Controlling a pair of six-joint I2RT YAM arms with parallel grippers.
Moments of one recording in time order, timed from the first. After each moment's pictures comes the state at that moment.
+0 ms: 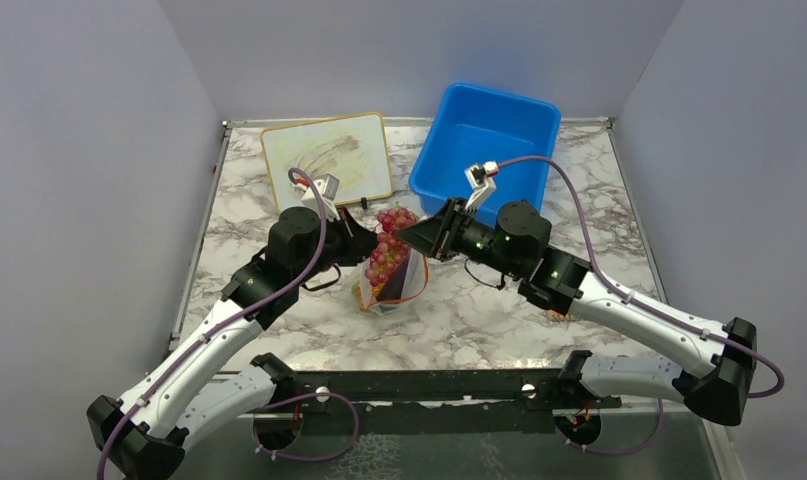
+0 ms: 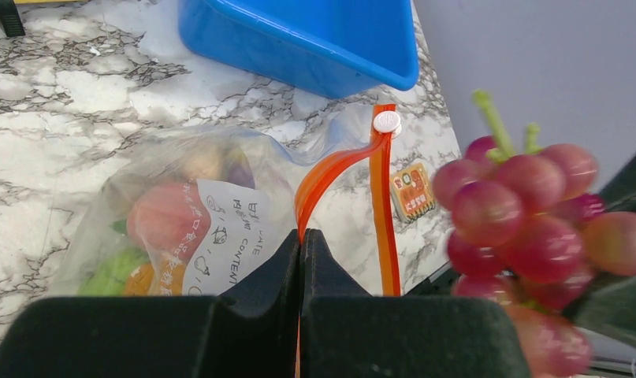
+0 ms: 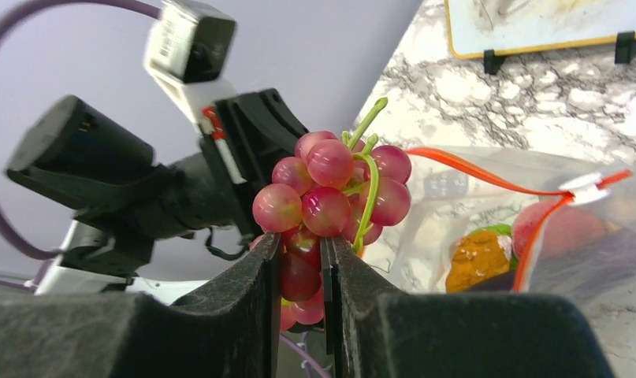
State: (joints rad) left arm -0.63 0.85 0.84 -0.33 0.08 -0.72; right arm 0.96 1.12 1.00 0.06 -0.03 0.85
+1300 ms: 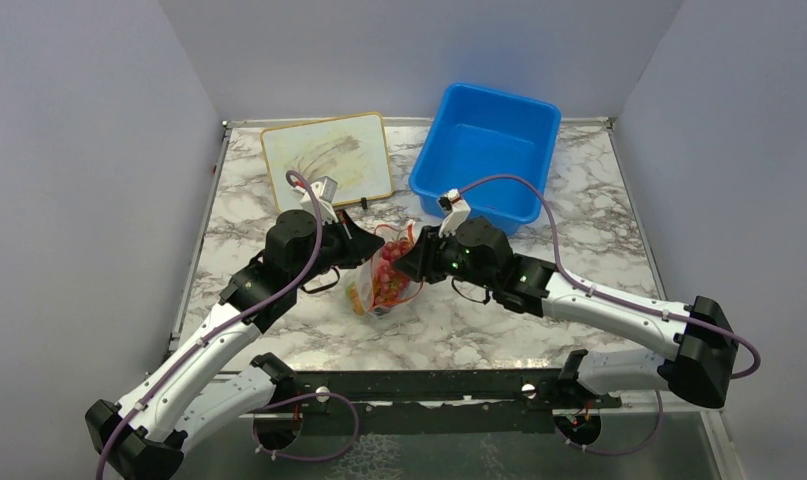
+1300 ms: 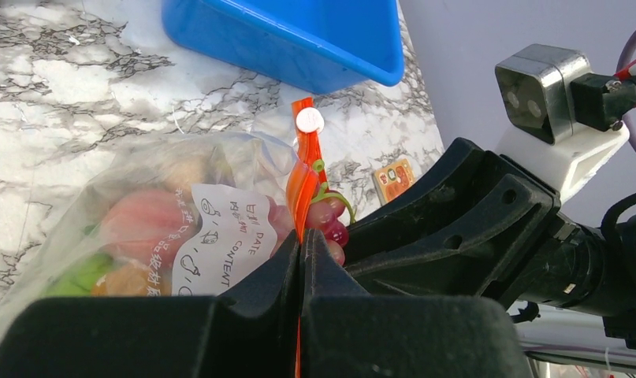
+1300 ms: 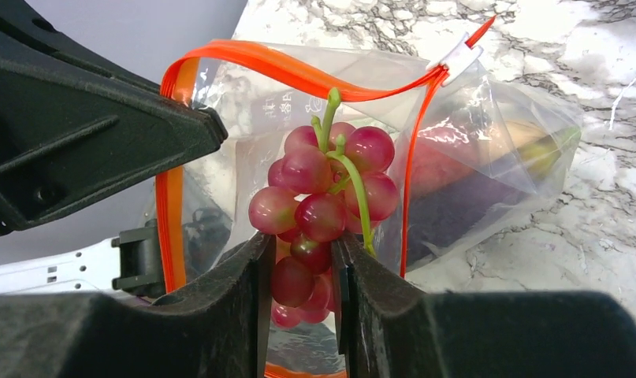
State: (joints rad) left arm -0.63 0.82 0.82 -0.32 0.11 -0.75; right arm 0.99 1.24 0.88 0.01 0.03 0.72
